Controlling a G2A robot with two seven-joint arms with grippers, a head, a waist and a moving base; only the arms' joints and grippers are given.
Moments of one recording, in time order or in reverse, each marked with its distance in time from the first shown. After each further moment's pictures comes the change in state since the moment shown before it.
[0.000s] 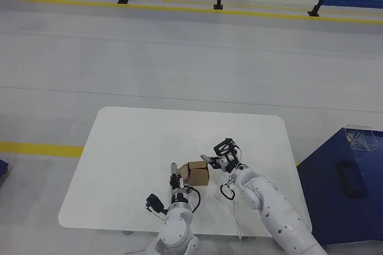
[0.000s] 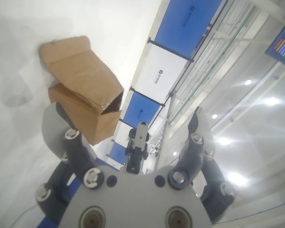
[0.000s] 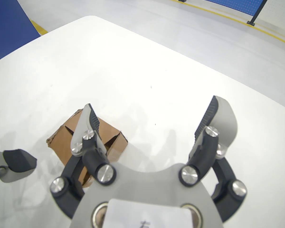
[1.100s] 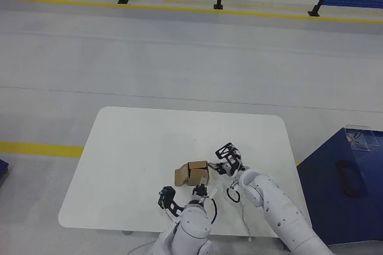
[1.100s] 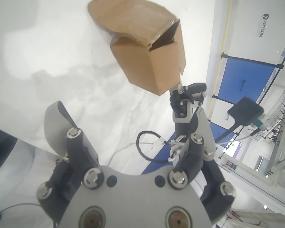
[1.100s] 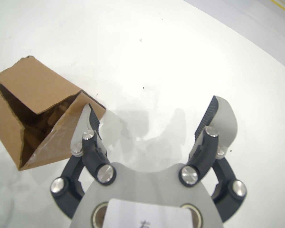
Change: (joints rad) left arm -0.053 0.034 0.151 -0.237 0.204 0.983 -0.072; right arm 0.067 0.011 -0.013 0.169 0.022 -0.047 0.108
